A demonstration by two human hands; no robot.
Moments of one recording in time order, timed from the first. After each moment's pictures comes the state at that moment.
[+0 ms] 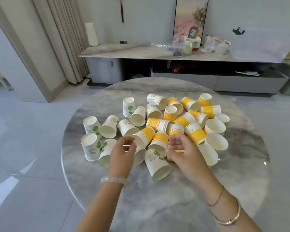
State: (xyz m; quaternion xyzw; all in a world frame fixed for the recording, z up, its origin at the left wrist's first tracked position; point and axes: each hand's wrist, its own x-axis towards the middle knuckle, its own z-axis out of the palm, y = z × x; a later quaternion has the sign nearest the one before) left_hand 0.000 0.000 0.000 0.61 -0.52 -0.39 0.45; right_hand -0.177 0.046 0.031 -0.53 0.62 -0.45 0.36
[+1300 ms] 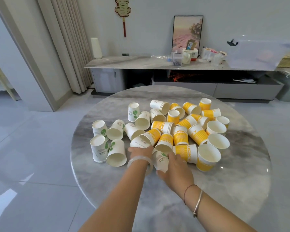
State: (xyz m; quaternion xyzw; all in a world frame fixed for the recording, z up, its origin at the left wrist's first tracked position) left_hand -0.035 -0.032 -0.017 0.77 -0.34 -0.50 0.22; right_hand -0.132 0.054 -0.022 -0.59 0.78 -0.12 0.16
